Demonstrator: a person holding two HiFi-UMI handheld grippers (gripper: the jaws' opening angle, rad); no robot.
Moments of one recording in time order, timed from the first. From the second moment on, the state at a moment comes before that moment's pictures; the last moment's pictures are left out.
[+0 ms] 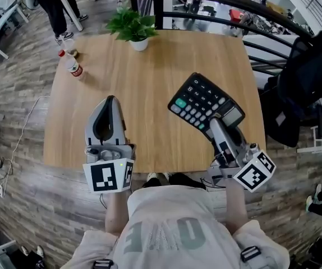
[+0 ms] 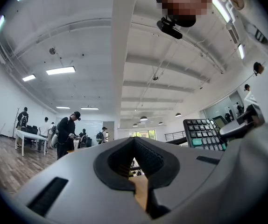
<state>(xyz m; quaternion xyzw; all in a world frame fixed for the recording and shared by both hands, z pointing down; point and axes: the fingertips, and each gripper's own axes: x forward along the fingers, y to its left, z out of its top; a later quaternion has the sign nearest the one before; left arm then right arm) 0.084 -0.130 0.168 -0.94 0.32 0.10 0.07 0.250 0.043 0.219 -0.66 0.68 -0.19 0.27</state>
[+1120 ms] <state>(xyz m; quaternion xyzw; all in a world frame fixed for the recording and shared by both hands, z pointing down) 0.039 -0.183 0.199 -0.91 0.41 0.07 0.05 0.248 -0.088 0.243 -0.48 0.84 -0.23 -0.08</state>
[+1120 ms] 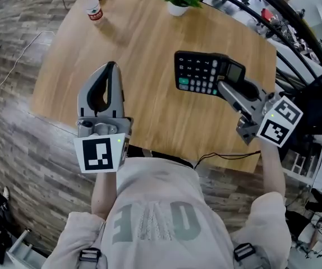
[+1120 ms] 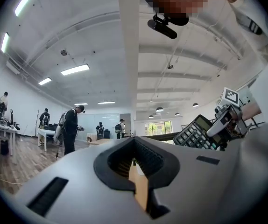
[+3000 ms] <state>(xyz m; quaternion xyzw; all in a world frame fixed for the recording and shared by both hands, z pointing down) 0.019 -0.220 0.346 -0.88 0.46 -0.12 -0.02 0.178 -0.148 0.529 -0.03 0.74 -0.55 -0.39</state>
